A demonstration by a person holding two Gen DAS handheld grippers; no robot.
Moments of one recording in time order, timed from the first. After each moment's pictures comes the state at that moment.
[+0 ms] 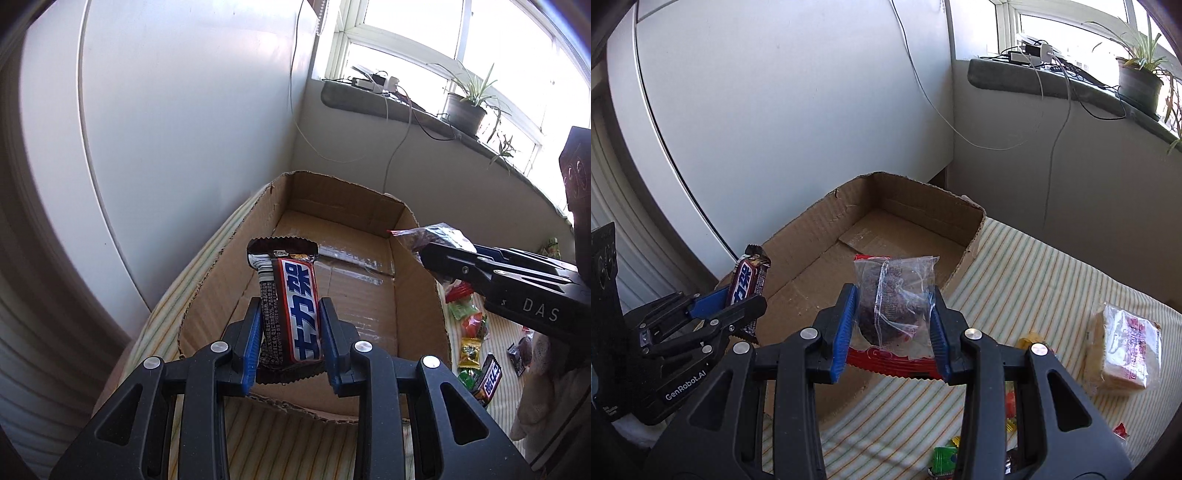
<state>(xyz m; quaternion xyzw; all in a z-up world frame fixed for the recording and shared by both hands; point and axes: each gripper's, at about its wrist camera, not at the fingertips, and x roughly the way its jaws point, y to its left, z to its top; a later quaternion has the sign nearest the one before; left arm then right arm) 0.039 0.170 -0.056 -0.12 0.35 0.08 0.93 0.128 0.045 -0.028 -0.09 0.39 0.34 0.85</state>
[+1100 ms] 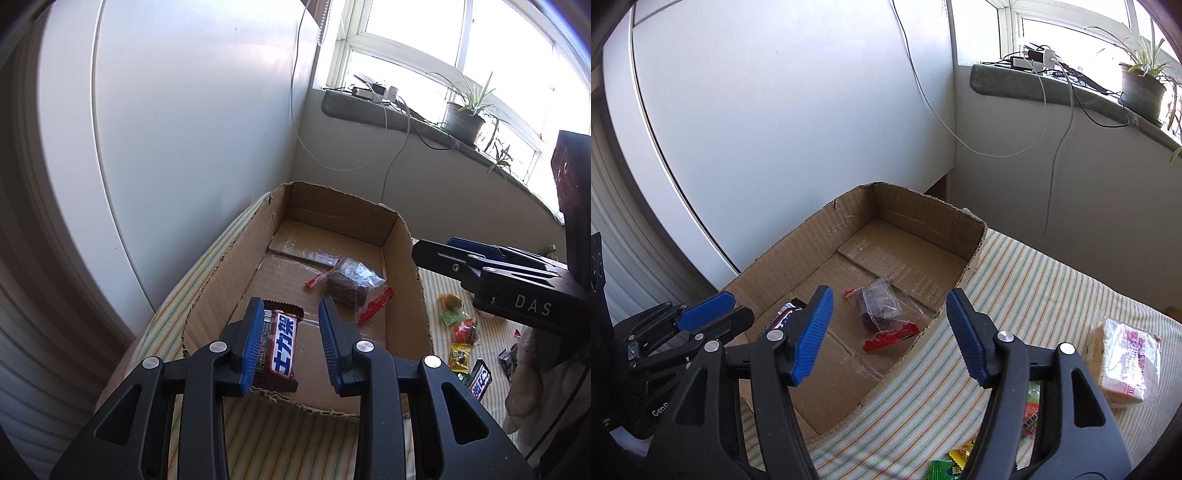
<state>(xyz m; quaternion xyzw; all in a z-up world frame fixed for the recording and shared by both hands) 0.027 0.163 -0.042 -0.12 0.34 0.08 0.93 0.127 0.031 -0.015 -0.09 0.37 0.34 0.86</state>
